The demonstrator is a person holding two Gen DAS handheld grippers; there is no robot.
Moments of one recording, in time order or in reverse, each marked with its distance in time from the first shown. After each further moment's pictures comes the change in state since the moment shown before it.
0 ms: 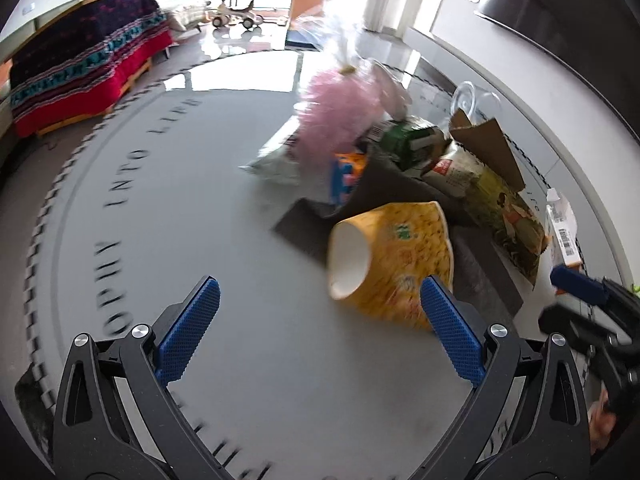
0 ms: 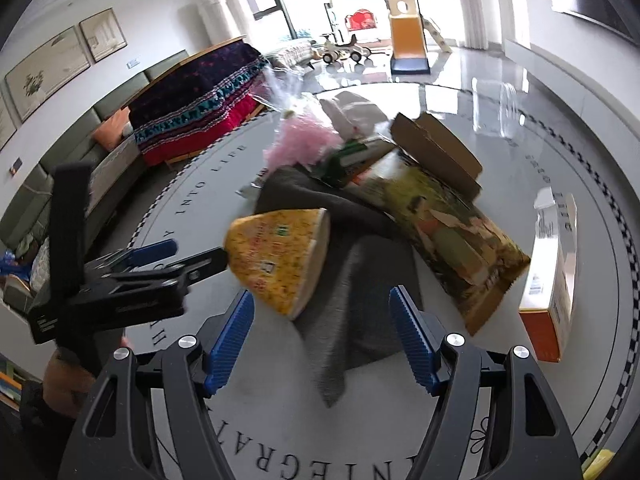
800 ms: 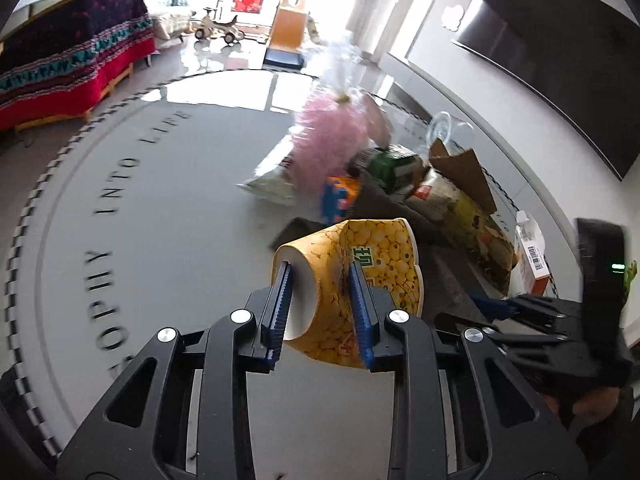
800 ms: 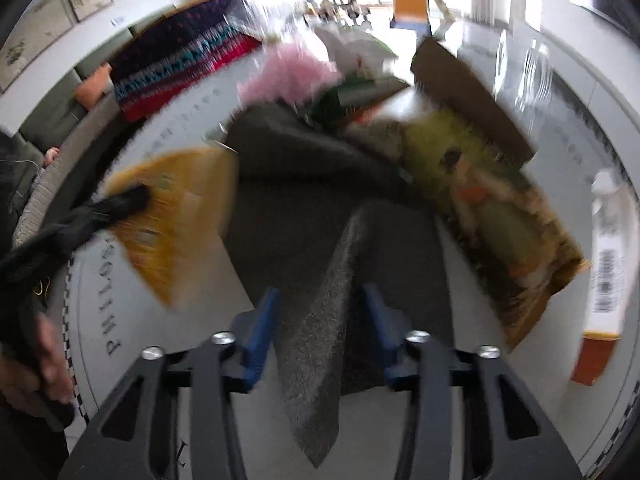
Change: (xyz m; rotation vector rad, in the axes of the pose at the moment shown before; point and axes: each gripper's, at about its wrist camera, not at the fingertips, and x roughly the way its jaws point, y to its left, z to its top) left arm -0.024 0.036 -0.006 -0.037 -0.097 -0.136; right arm 0.064 0.014 0.001 -0.061 0.159 -0.105
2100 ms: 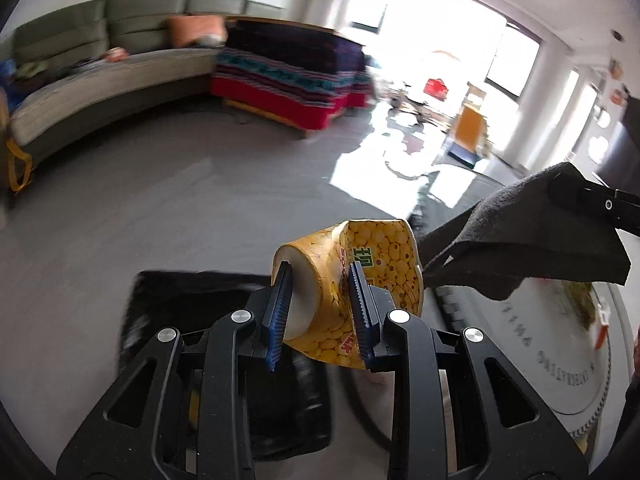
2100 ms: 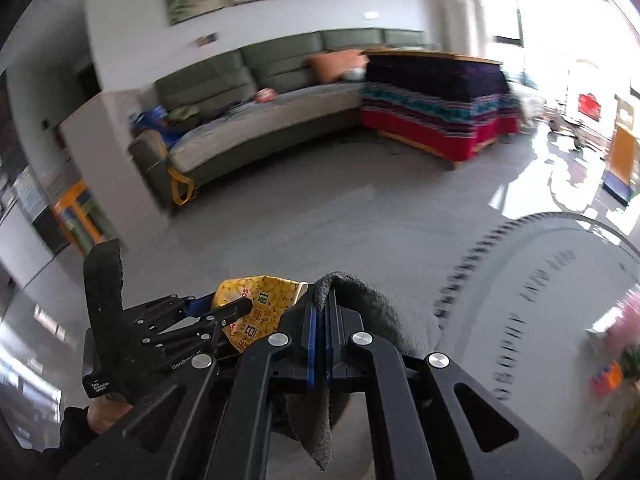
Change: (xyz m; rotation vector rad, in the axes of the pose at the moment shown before) left arm -0.294 0.210 -0.169 -0.425 -0.288 0.501; right arm -0.120 0.412 -0.019 -0.652 -0.127 0.548
